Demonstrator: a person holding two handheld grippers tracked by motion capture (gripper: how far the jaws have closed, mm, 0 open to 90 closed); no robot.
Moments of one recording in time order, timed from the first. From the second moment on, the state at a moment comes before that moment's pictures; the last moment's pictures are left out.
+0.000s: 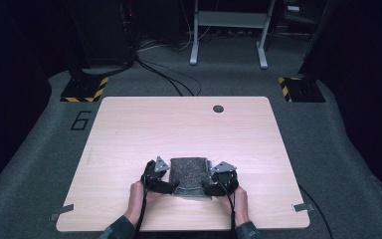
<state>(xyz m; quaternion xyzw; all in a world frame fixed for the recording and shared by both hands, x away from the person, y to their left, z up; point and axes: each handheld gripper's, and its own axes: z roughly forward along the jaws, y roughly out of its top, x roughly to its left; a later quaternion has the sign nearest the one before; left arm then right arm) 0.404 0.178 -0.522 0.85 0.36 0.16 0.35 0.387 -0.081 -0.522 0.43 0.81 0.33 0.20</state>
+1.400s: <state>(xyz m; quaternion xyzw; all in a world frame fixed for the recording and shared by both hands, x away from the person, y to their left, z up) 0.384 0.247 -0.492 0.81 0.41 0.19 0.38 0.367 -0.145 -0.491 0.44 0.78 0.37 0.23</state>
